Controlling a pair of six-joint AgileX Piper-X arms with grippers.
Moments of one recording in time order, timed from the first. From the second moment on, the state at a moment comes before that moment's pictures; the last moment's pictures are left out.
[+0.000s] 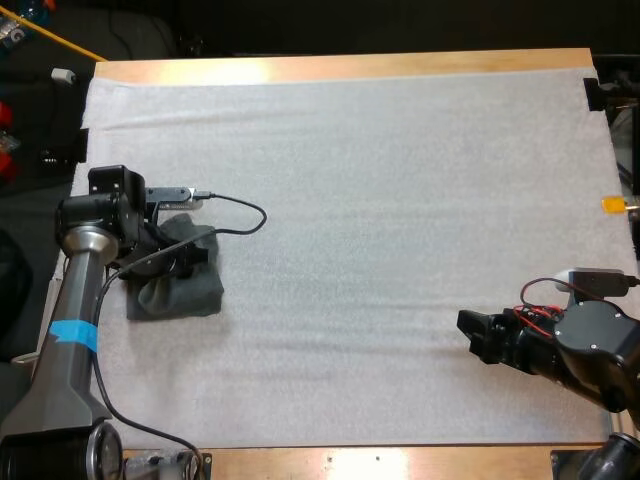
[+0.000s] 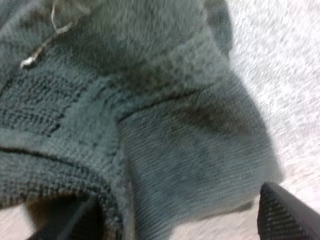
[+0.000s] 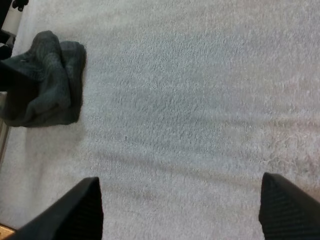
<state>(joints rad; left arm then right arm) 0.12 1.46 -1.06 1.13 0.07 -1.64 0.82 0.68 -0.89 1.02 0.07 -1.08</state>
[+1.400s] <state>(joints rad) 0.11 1.71 -1.07 1.11 0.13 -1.67 0.82 0.68 -0.89 1.02 0.07 -1.08</state>
